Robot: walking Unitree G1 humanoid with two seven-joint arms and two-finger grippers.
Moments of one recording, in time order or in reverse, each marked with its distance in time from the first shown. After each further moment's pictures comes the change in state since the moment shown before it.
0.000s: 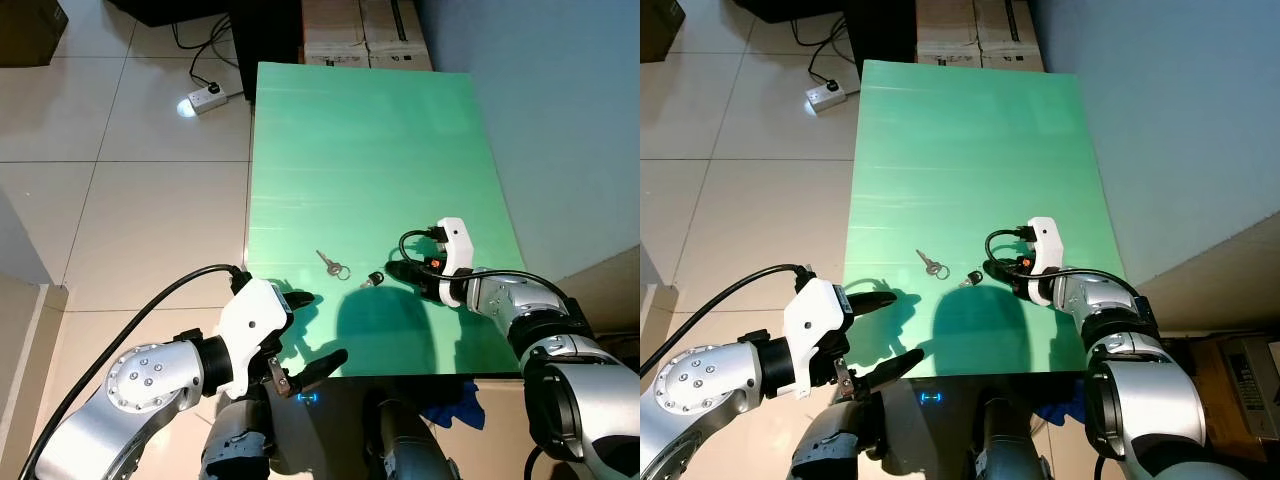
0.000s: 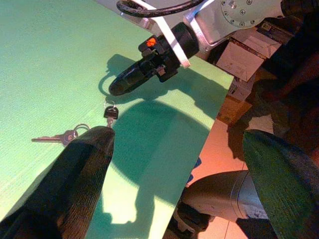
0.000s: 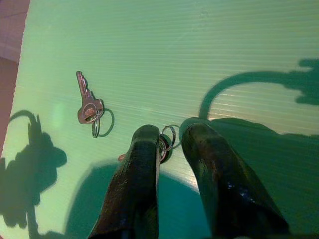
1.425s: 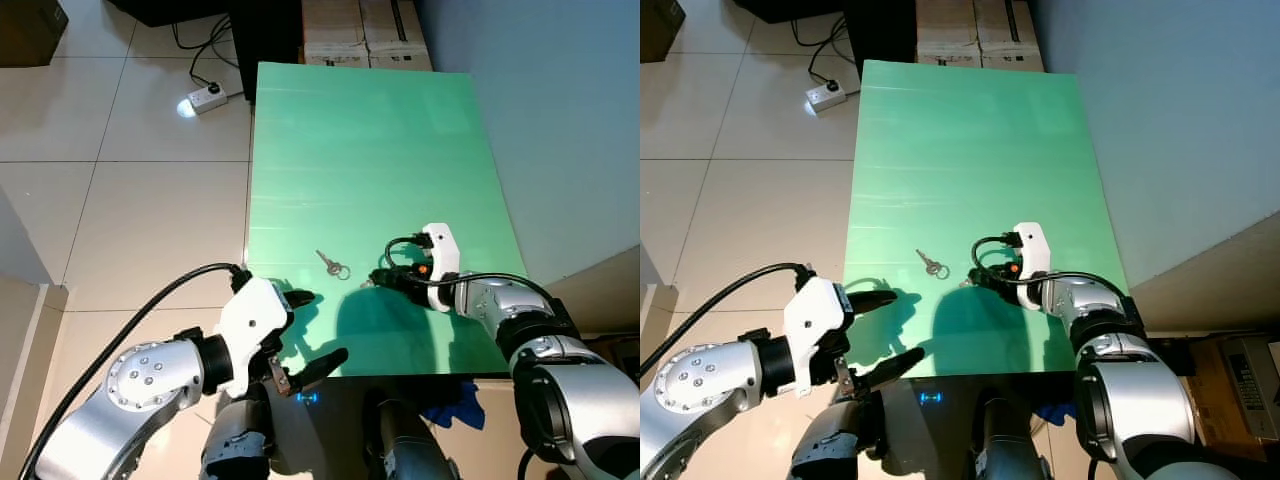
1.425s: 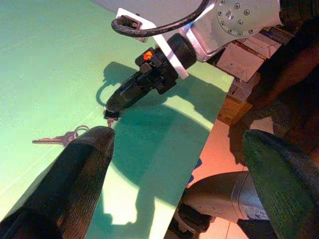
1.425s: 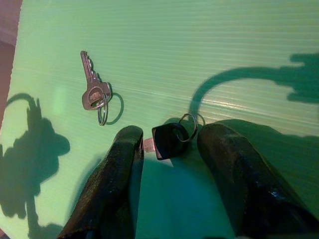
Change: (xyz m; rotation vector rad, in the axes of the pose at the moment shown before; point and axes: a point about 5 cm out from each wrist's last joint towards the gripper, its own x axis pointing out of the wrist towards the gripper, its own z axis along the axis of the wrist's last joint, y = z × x) left arm 0.000 0.001 0.001 0.005 -0.002 -0.001; right arm 0.011 0.010 -0.007 -0.027 0.046 0.007
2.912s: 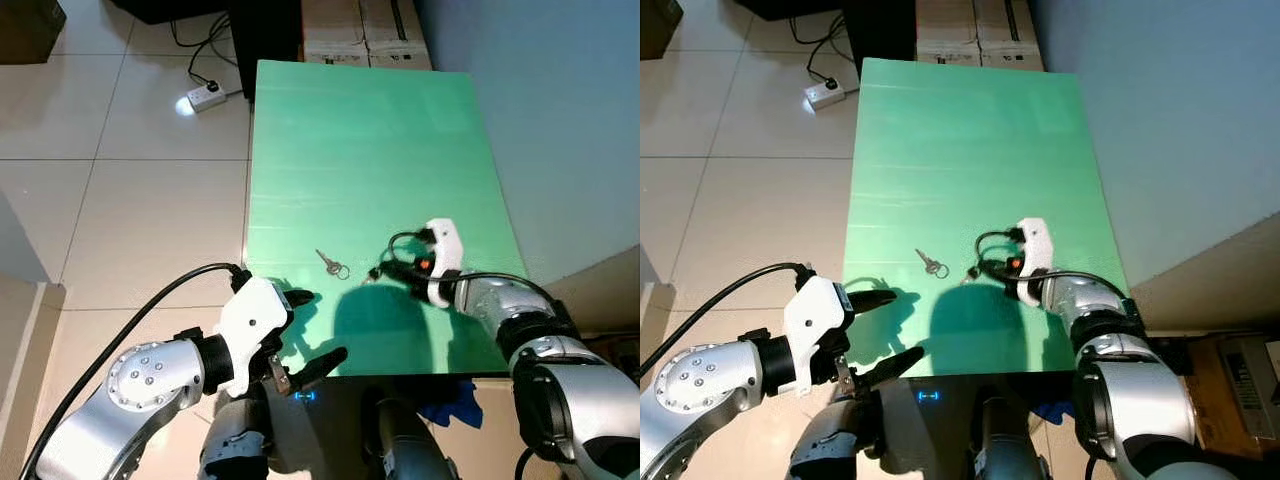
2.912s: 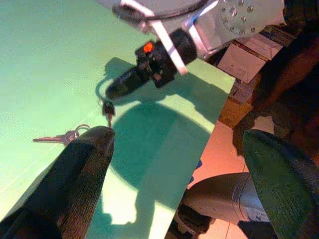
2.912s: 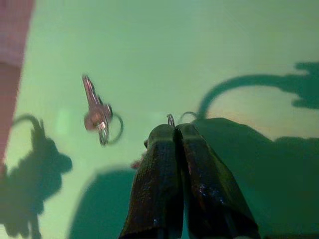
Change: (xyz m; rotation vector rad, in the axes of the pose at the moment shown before) left arm 0.001 0.000 0.000 -0.006 -0.002 0.018; right arm -0.004 -0.003 0.011 0.035 -0.102 0.005
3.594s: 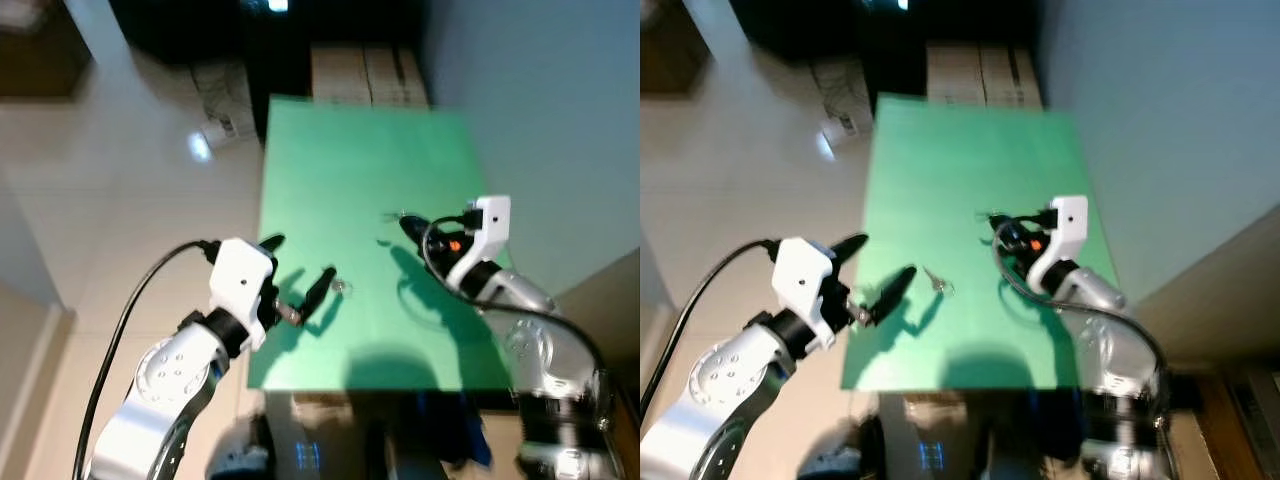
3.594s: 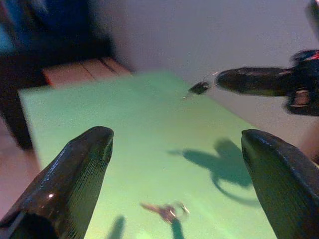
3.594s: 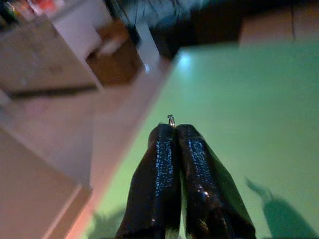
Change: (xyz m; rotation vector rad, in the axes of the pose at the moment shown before) left arm 0.017 0.021 0.009 -0.053 -0.243 0.450; right arm -0.056 0.058 0.028 -0.127 -0.466 -0.036
